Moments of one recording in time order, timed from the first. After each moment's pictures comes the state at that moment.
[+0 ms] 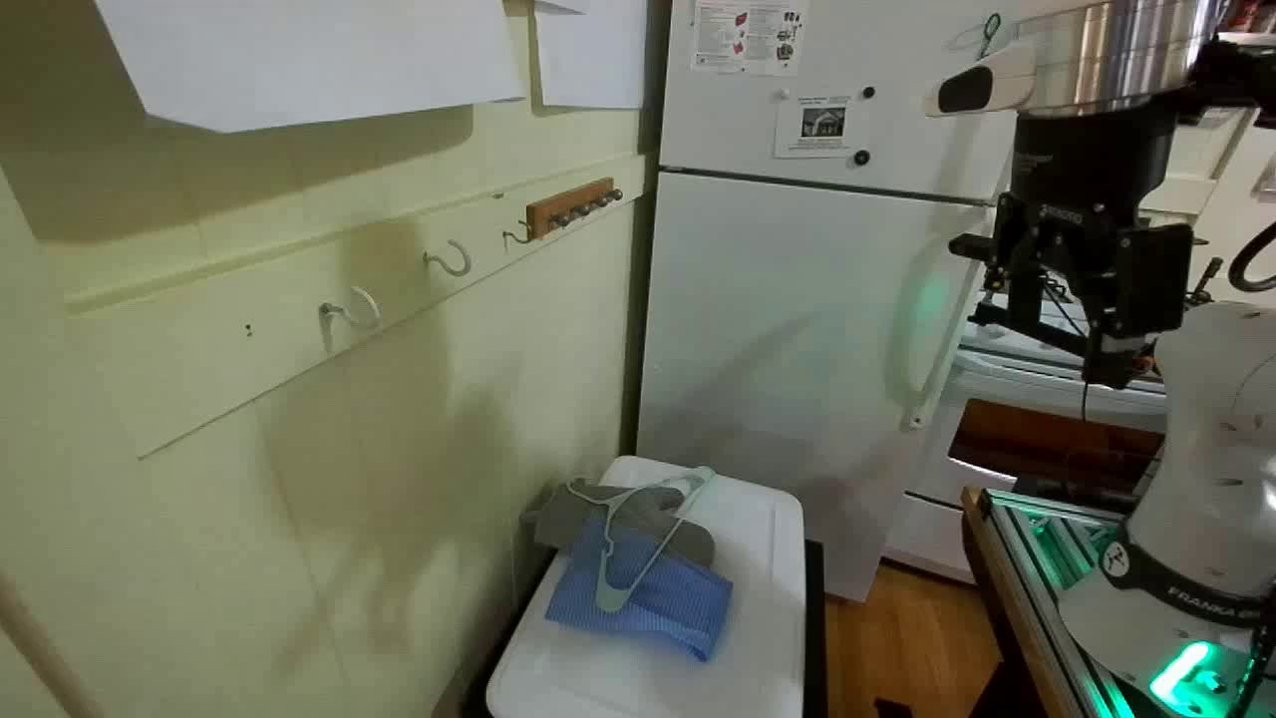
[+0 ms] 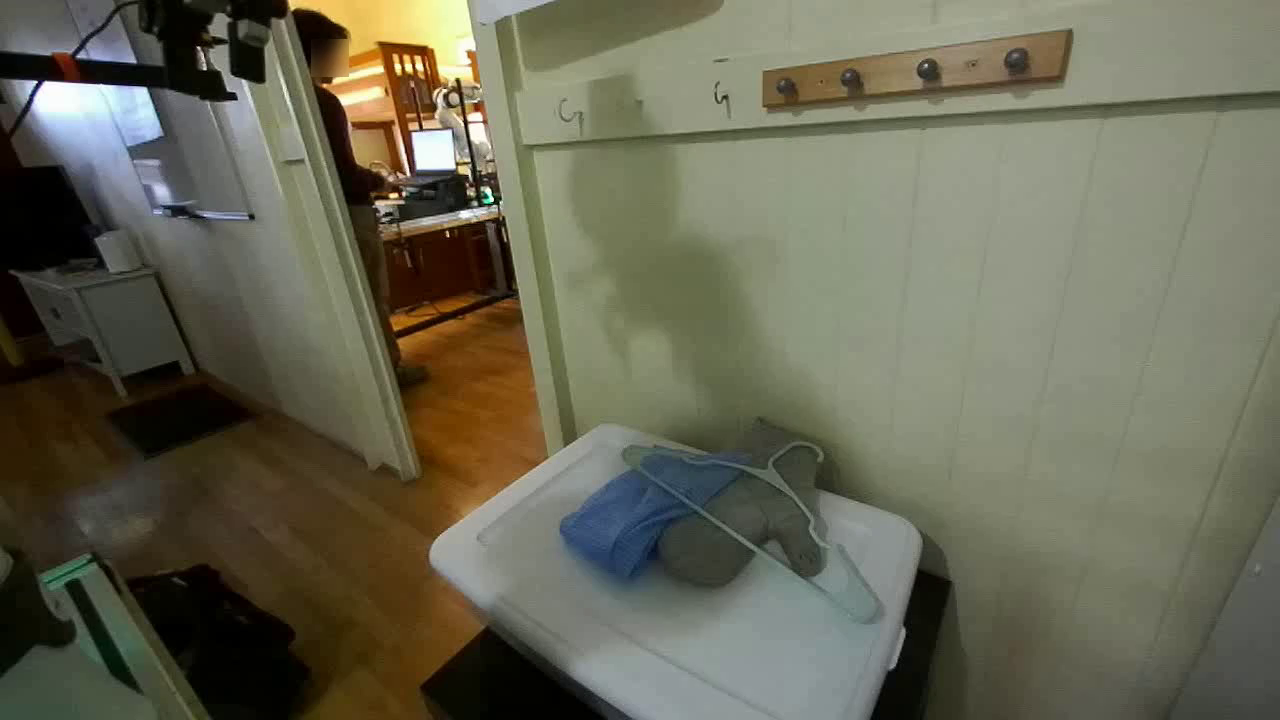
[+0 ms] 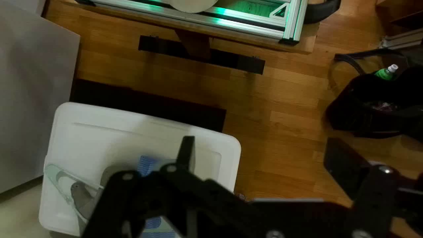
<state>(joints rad) 0.16 -0.64 0.19 -2.32 0.12 1.44 0.11</state>
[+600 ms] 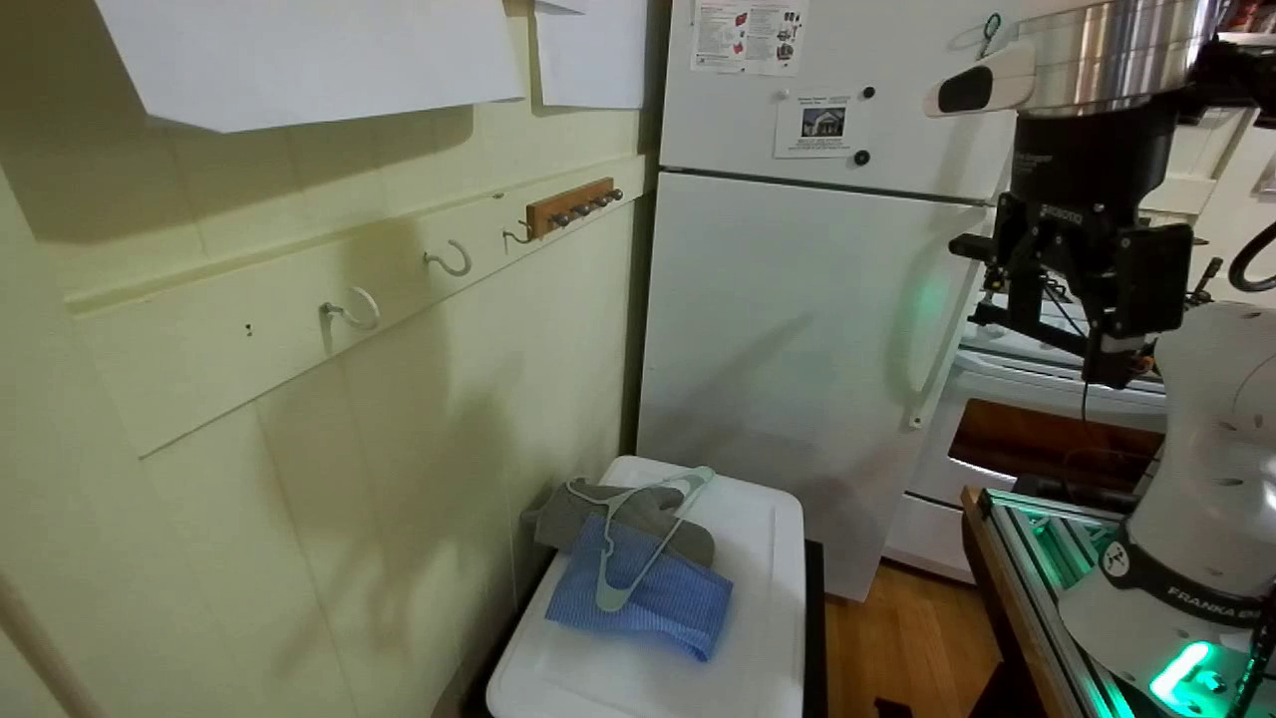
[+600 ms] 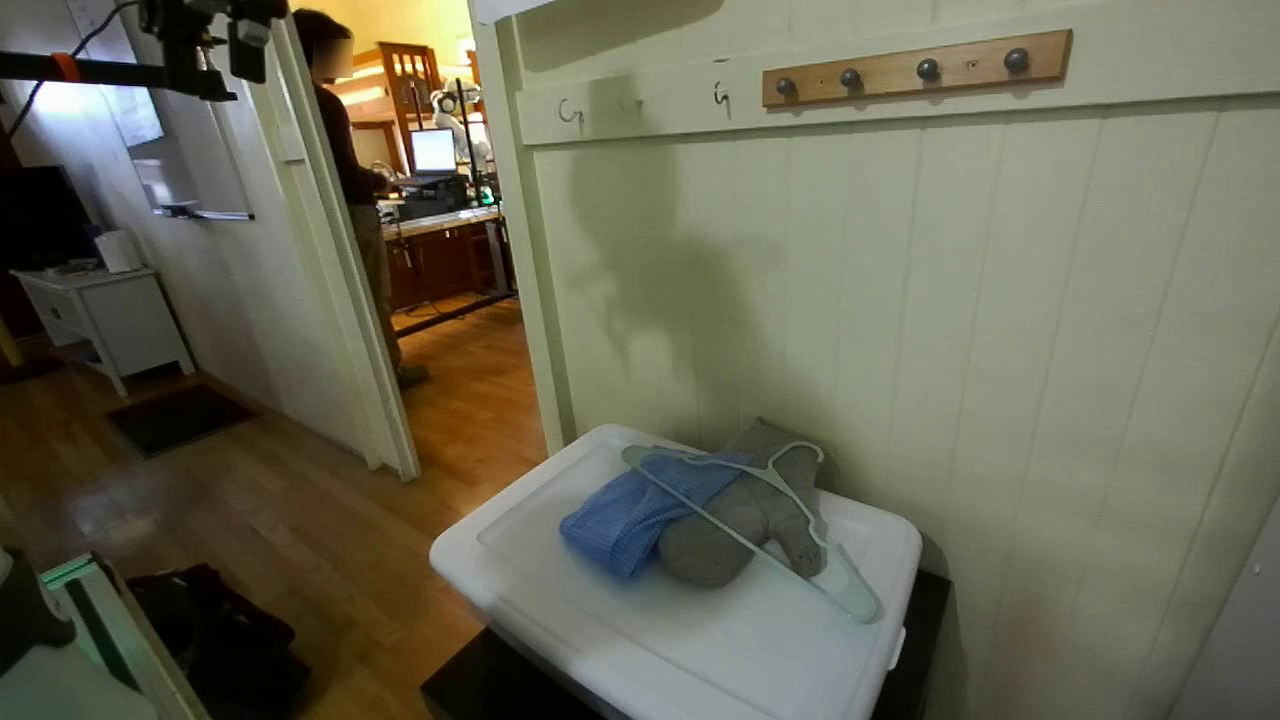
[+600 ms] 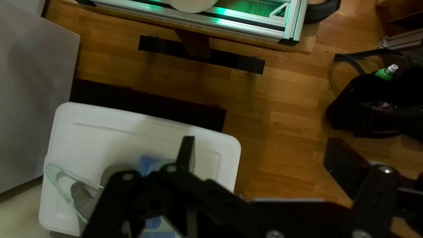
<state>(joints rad) 0.16 -0.64 0.19 -2.32 0.12 1.44 0.11</state>
